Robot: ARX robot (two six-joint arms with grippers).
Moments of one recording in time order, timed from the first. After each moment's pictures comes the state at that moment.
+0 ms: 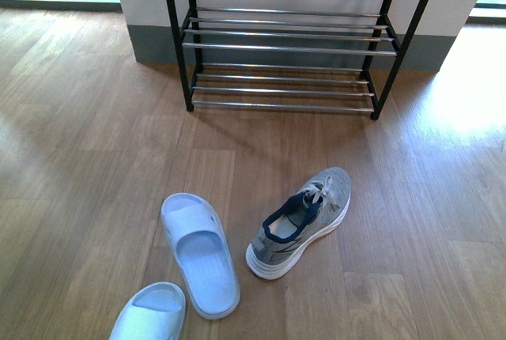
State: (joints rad) left arm 0.56 0.41 0.21 0.02 0.35 0.25; right arm 0.00 0.00 0.02 0.00 0.00 0.00
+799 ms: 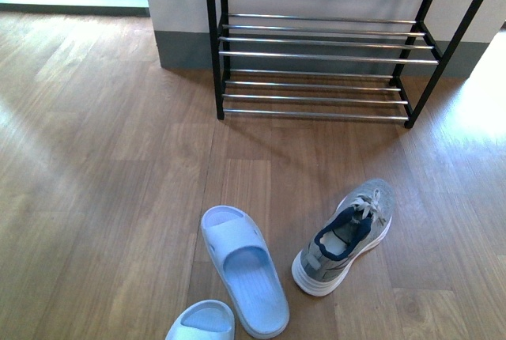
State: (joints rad) left arm 0.56 0.41 0.21 0.02 0.35 0.25; right arm -0.17 0.73 0.13 -0.02 0.05 0.16
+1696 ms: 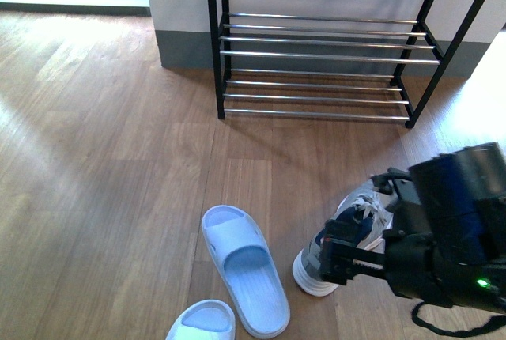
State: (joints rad) left arm 0.56 0.41 0.21 0.02 0.34 0.25; right arm 0.18 2.24 0.64 0.59 -0.06 0.48
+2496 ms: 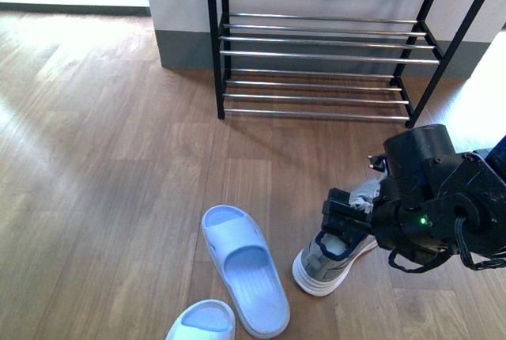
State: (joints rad) left arm 0.56 0.41 0.21 0.02 0.34 0.25; right arm 0.09 2.50 1.00 0.45 0.01 0.49
